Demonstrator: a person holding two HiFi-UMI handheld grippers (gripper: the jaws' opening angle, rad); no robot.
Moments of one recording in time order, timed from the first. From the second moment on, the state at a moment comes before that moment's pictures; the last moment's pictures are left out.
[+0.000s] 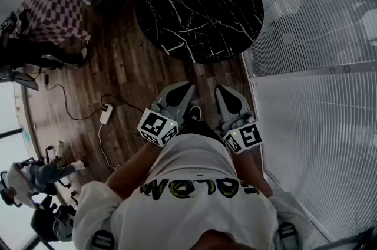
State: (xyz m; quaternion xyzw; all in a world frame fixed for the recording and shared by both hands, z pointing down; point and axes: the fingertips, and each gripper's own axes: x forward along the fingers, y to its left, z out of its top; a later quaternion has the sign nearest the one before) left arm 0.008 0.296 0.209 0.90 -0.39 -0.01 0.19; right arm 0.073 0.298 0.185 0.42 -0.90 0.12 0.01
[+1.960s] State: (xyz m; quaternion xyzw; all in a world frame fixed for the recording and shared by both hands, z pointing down) left arm -0.045 0.131 0.249 0.88 -0.43 0.00 0.23; right arm 0.037 0.137 0.223 0.40 -0.90 0.16 0.06
